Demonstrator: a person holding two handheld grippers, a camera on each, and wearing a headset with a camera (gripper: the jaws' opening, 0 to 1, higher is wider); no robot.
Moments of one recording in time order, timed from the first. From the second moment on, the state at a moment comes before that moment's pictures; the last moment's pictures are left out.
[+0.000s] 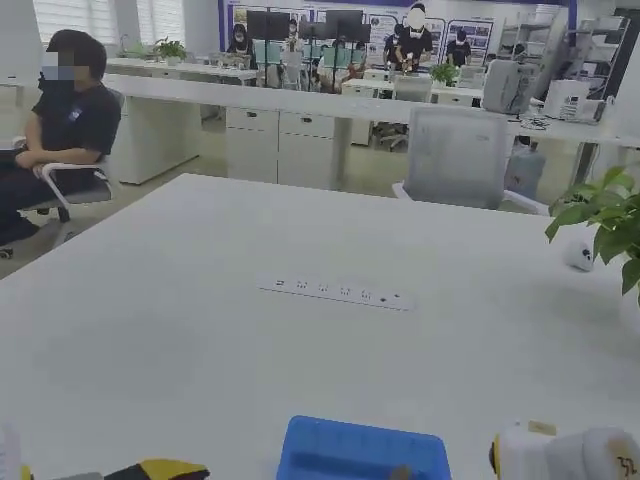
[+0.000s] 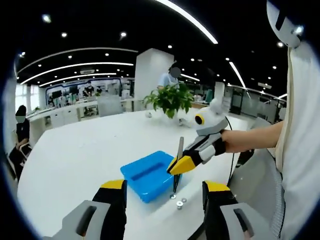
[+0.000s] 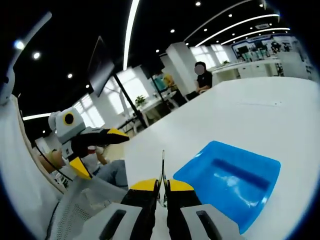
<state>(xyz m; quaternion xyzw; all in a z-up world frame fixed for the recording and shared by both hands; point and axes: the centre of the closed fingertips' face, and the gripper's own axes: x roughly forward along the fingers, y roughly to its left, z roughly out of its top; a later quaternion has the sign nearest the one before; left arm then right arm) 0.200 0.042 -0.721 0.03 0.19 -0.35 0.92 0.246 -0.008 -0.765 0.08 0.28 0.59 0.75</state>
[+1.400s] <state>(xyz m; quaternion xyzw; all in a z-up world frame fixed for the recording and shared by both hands) 0.219 0.072 -0.745 0.06 0.14 -0.22 0.96 0.339 -0.053 -0.824 -0.11 0.33 0.52 0.78</state>
